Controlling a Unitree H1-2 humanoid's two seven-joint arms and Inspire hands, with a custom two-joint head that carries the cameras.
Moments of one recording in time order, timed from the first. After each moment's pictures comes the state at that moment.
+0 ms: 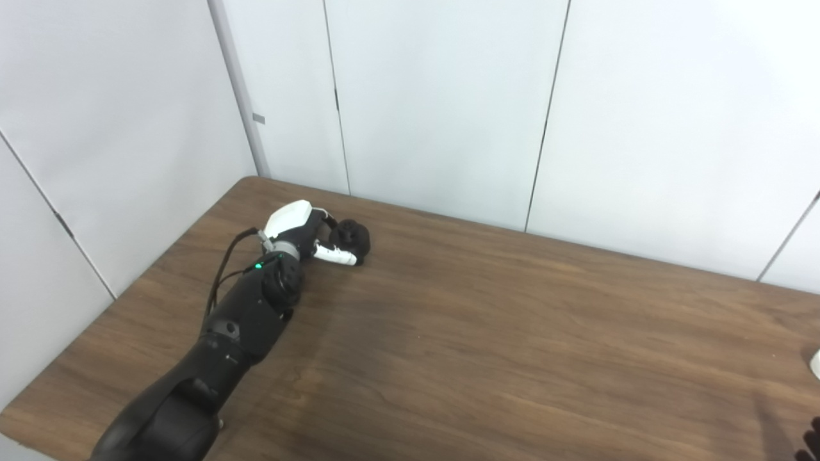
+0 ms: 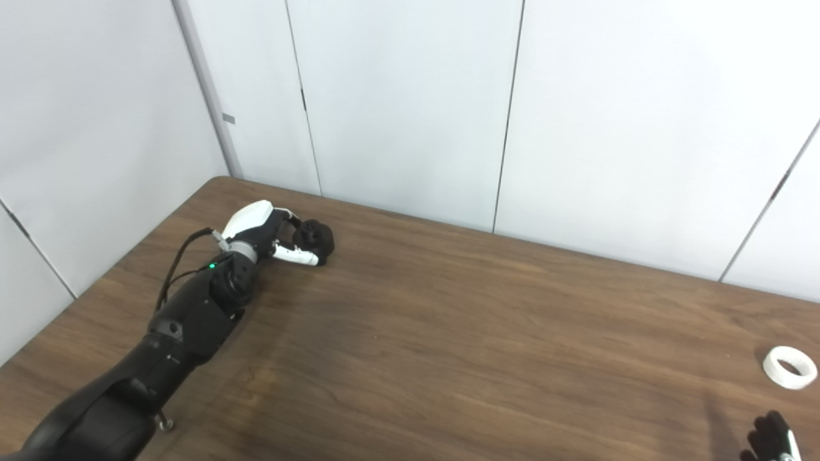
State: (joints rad) left arm -0.55 0.54 -0.15 0.54 0.52 0.35 0.00; right arm 0.21 -0.19 -0.12 -0.17 0.15 -0.13 0.15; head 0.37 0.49
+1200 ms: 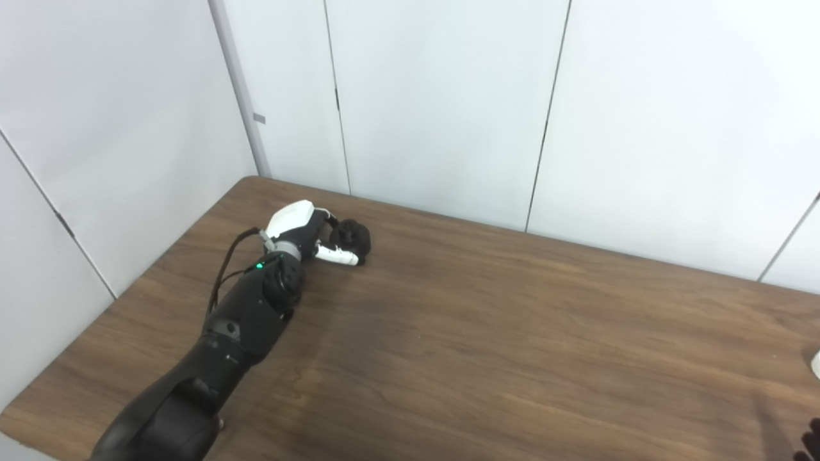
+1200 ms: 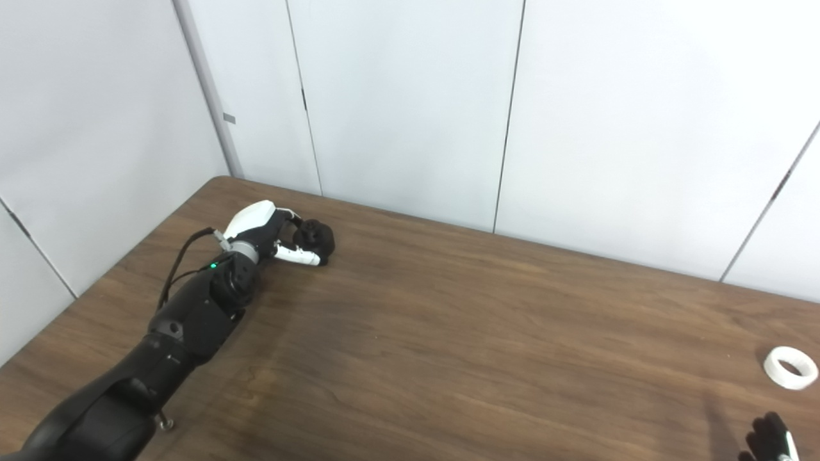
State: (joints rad) left arm -0.55 0.54 -0.16 0.54 0.52 0.34 -0.01; right arm 0.22 -0.19 -0.12 -0.18 0.15 -0.13 0.15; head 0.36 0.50
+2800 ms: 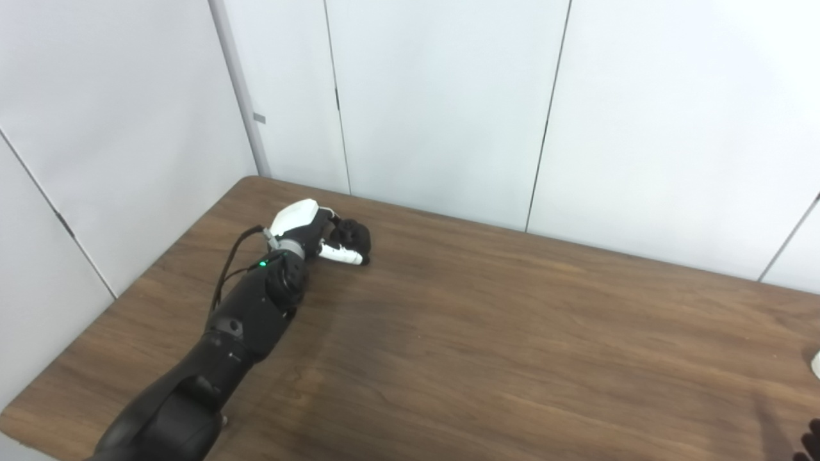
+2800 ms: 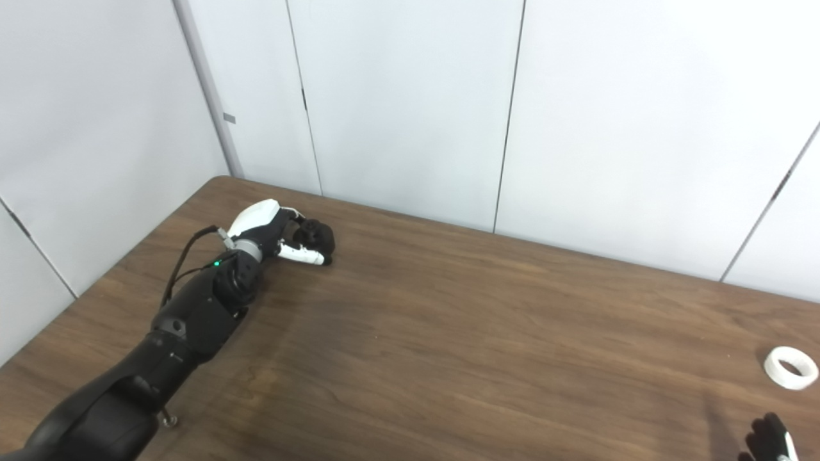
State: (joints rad) left arm -0.56 0.54 -0.17 0.54 0.52 0.34 -0.02; right arm 0.22 -0.18 -0.12 -0.18 0.14 -0.13 0.15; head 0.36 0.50
